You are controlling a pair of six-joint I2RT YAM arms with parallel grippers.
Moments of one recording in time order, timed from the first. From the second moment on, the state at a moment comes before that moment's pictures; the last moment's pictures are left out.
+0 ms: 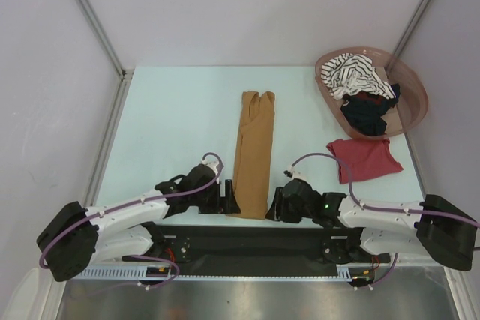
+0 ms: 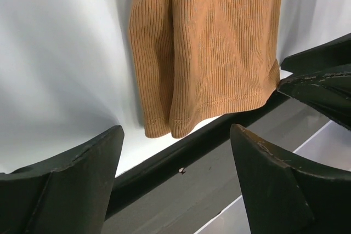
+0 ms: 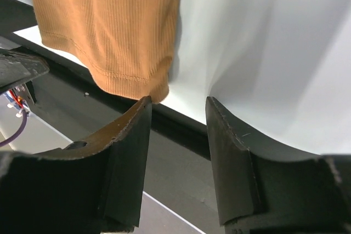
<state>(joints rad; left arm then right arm) -0.84 1.08 0.41 -0.25 0.19 -0.81 1.08 1.11 0.38 -0.14 0.05 1.09</state>
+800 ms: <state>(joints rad) -0.84 1.10 0.35 -0.15 0.17 -0.86 1.11 1.22 0.41 -0.03 0.07 1.09</state>
